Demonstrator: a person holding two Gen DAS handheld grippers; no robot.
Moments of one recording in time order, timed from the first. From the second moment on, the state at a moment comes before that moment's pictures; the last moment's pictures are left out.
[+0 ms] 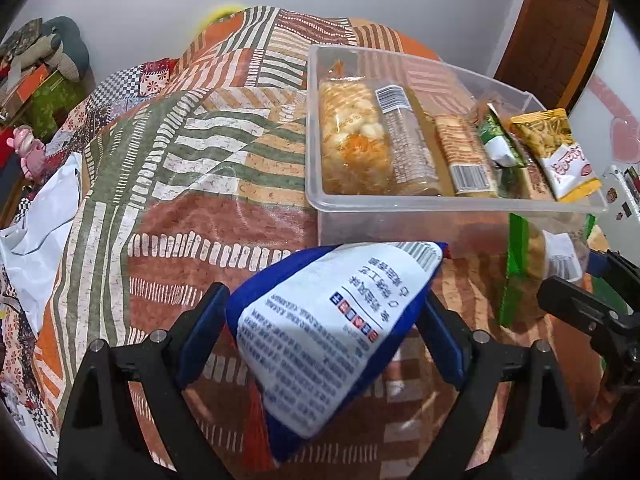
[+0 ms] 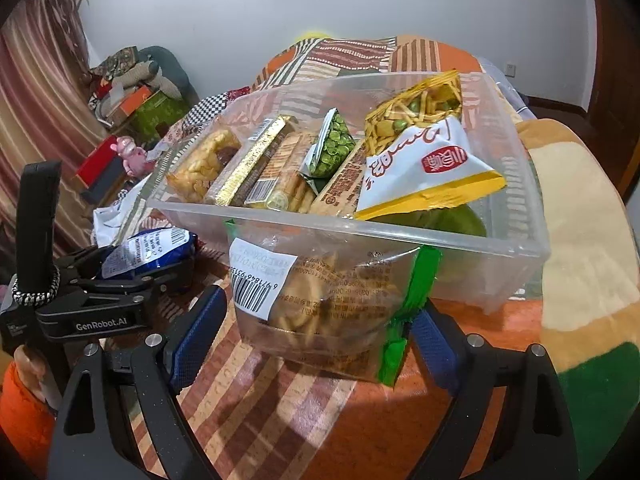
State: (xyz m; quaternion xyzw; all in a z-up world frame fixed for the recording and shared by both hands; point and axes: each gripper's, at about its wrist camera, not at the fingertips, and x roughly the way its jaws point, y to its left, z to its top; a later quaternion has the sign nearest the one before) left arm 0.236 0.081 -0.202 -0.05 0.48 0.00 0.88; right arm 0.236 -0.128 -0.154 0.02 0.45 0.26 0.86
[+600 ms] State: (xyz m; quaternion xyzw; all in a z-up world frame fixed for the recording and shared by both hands) left arm 0.190 0.079 -0.172 -0.04 0.43 -0.02 0.90; right arm 0.216 -0.150 -0.132 0.03 0.42 0.29 0.86
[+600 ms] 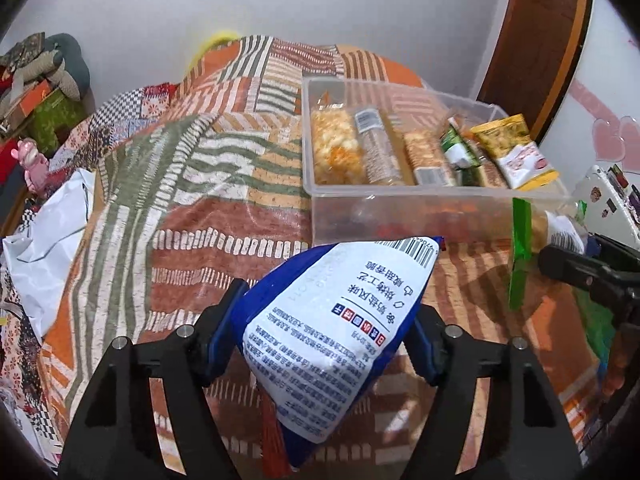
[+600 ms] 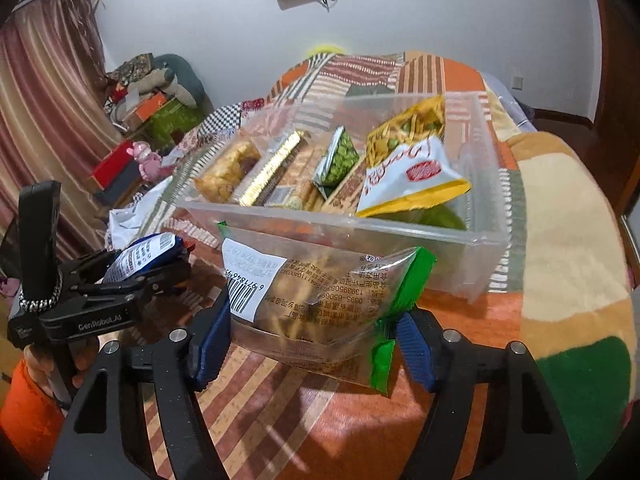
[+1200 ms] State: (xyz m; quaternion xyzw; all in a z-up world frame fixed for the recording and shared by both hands) left arm 0.189 0.047 -0.075 -0.04 0.33 -0.05 0.94; right arm 0.214 -0.170 -0.062 0.06 0.32 0.29 0.90
